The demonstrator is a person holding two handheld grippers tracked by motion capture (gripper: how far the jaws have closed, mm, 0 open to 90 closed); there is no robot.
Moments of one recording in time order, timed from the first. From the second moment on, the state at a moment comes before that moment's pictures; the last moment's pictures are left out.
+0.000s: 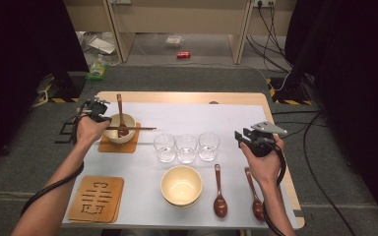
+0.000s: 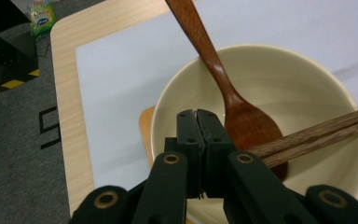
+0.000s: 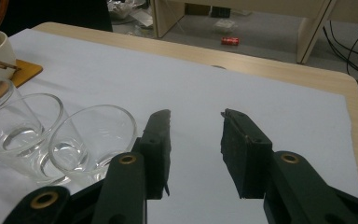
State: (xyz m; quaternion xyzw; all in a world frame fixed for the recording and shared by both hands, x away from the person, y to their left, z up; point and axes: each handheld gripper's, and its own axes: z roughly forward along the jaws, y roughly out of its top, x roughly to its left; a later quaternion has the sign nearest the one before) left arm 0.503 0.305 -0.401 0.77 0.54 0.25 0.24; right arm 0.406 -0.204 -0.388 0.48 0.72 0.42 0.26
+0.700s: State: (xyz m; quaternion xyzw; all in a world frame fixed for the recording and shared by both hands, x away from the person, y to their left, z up) left arm 0.463 0.399 -0.404 0.69 0.61 0.30 0.25; right arm 0.387 -0.219 -0.397 0.50 0.70 0.43 0.28
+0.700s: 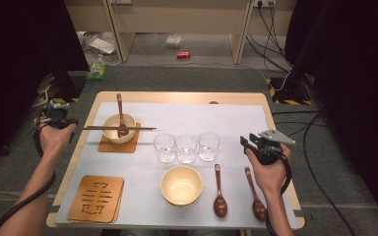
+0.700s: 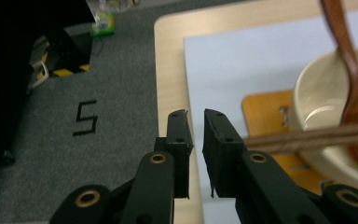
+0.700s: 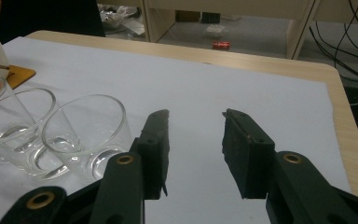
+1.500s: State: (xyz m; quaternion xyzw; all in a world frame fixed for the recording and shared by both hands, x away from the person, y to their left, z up) left arm 0.470 0.389 -0.425 0.71 0.60 0.28 0.24; right arm 0.388 -0.216 -0.397 0.50 0.70 0.43 0.27
